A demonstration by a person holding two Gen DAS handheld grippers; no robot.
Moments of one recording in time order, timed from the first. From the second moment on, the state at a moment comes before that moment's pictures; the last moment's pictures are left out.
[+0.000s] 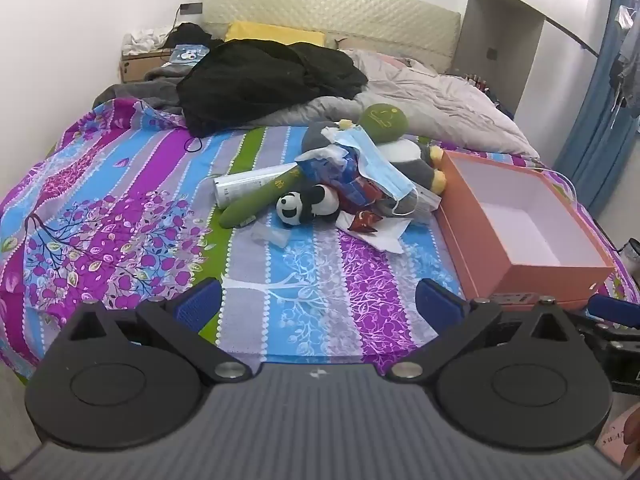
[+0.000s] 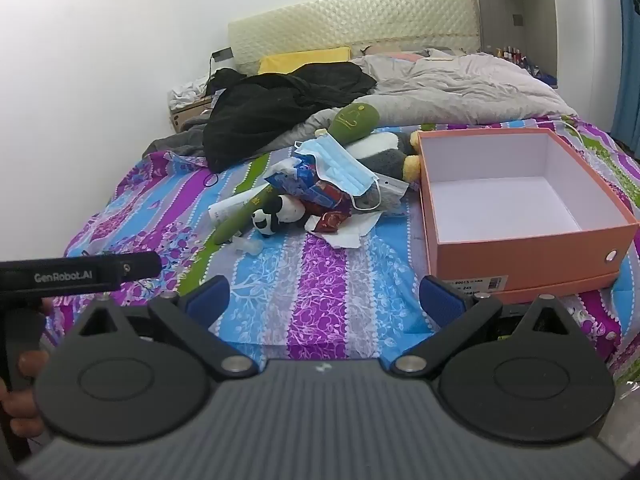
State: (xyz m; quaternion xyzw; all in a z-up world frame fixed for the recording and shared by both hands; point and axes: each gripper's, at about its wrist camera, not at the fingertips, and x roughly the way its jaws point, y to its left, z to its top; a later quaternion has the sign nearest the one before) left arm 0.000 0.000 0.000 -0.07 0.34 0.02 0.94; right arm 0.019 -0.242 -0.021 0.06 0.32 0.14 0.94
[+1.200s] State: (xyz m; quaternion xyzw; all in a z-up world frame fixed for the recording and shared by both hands) left arm -0.002 0.000 0.002 -0.08 0.35 0.02 0.93; right arm 0.016 -0.245 -0.021 0.06 0.32 0.14 0.94
